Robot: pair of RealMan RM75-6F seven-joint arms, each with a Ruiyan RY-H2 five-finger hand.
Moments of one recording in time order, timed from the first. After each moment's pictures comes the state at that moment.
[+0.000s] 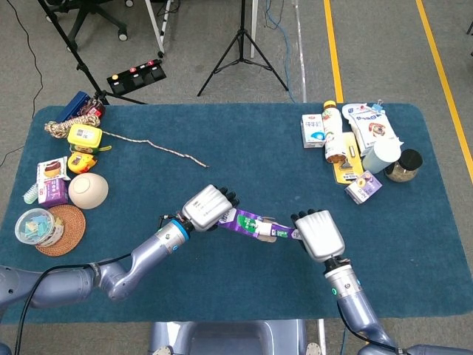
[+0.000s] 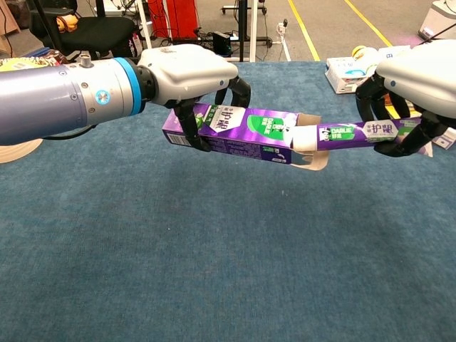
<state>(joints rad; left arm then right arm) -1.01 -1.59 -0.16 -1.46 1.22 0.83 0.51 0.52 -1.43 0.11 -1.88 -1.21 1.27 -0.90</state>
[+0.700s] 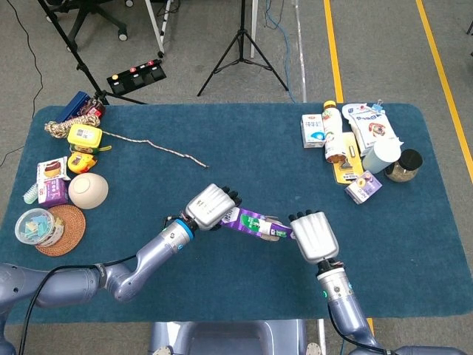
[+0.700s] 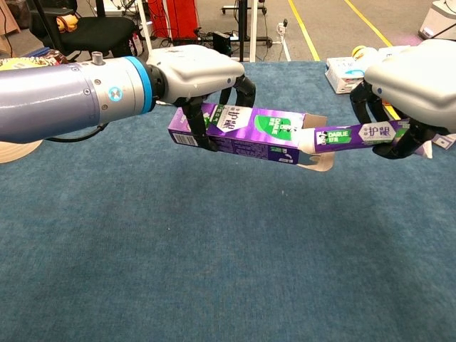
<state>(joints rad) -1.04 -1.60 -0.18 -1.49 1.11 0.83 0.57 0.54 -1.50 0.11 -1.92 -1.14 1.36 -1.15</state>
